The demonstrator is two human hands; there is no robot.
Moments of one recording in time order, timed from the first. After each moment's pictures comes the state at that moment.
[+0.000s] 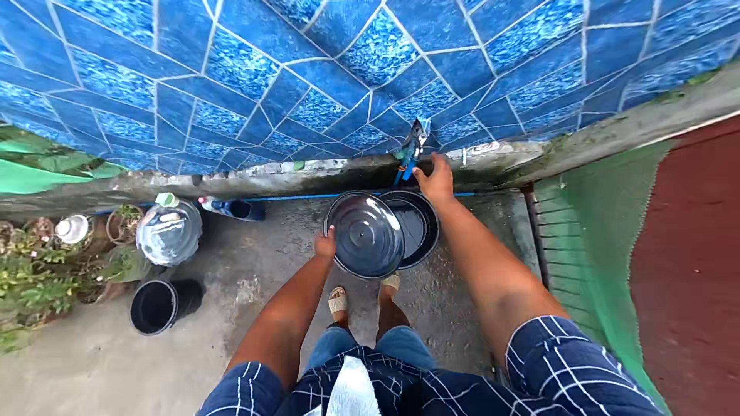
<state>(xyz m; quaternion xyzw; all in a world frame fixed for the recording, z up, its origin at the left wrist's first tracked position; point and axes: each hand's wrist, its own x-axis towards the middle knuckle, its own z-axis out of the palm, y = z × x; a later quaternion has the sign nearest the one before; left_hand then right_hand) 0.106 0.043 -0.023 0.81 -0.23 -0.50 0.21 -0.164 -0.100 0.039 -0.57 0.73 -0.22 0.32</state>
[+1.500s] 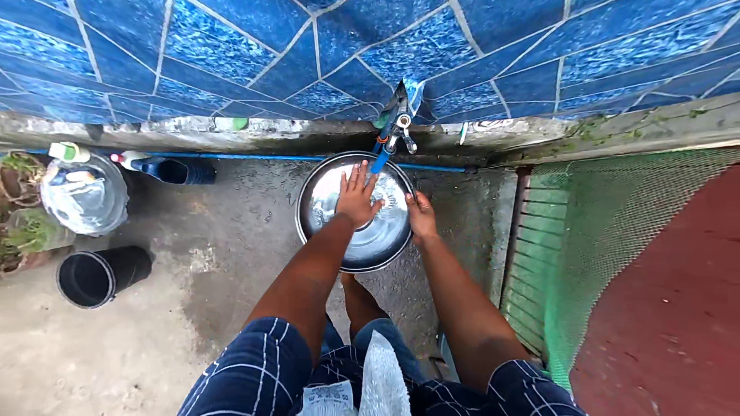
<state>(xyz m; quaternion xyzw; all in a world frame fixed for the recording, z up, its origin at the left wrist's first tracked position) -0.072 -0.099 -0.144 0.59 -0.75 -0.31 0.03 -0.253 -0.076 -0.124 -0.30 0.69 -0.30 0.59</state>
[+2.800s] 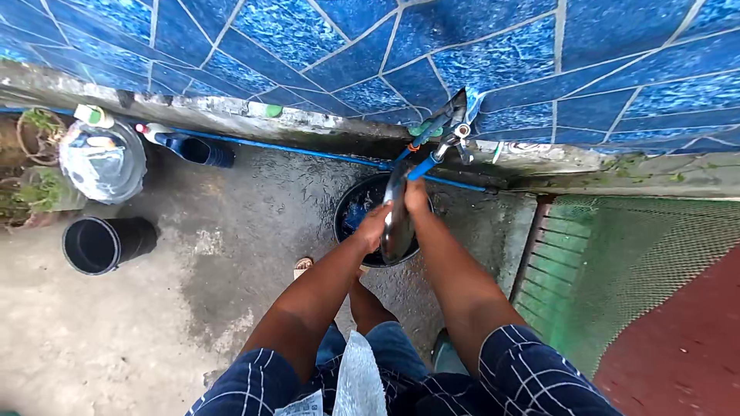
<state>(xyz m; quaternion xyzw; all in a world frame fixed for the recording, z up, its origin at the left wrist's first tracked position) -0.054 -0.057 -0.090 0.57 -0.10 -0.75 0.32 -0.171 -0.141 -0.157 -0.53 0.67 -0.19 0.49</state>
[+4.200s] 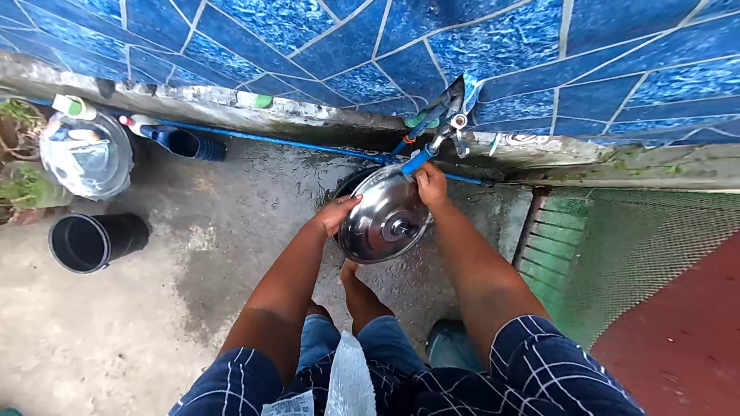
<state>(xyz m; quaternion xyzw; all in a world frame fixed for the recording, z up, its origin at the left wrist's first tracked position) 0.021 -0.062 -0.105 0.56 -0.13 -0.77 0.27 -0.229 -0.167 -0.163 -0.68 0.61 -0.13 0.38</state>
